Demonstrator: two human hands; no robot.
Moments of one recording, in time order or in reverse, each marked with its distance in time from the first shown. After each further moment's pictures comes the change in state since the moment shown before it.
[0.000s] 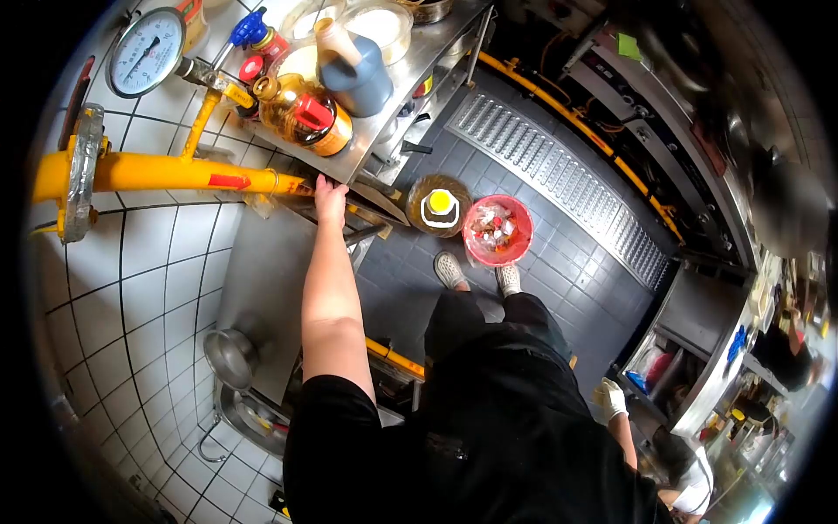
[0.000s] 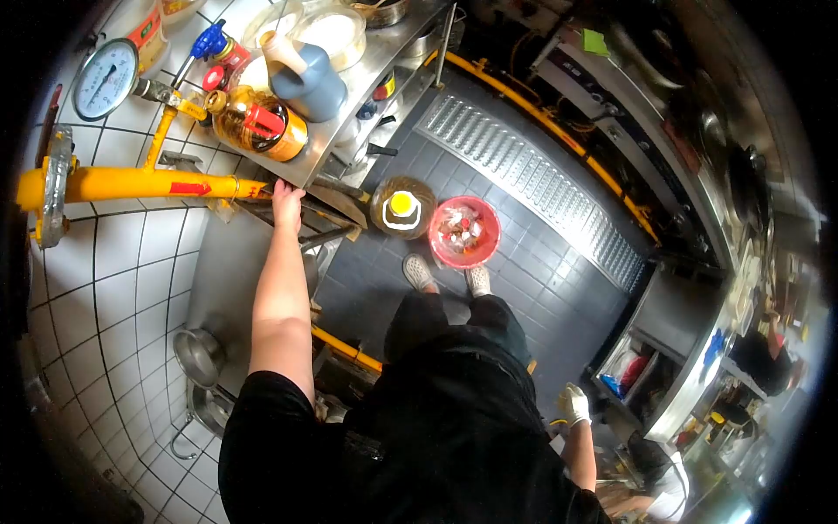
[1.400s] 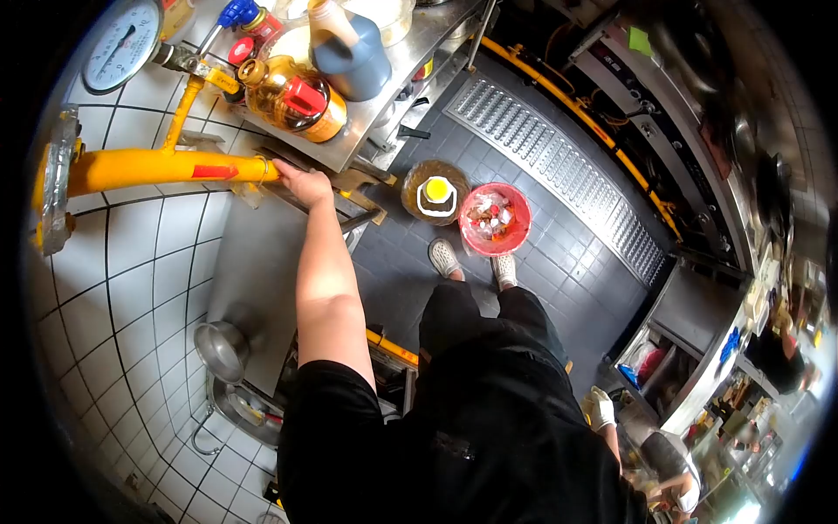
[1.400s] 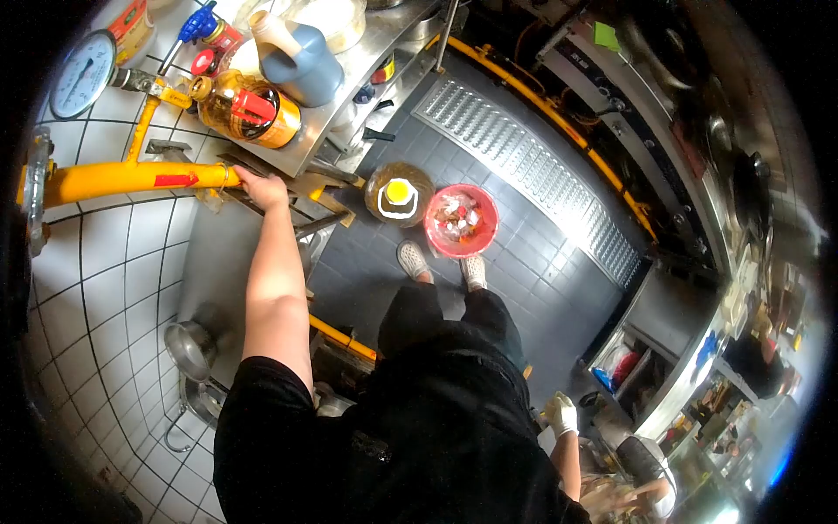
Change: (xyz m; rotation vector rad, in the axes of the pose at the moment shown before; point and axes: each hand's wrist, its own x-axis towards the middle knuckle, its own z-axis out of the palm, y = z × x) left_hand 0.011 0.022 0.006 0.958 0.639 0.176; right_hand -0.045 0.005 0.011 0.078 0.031 0.090
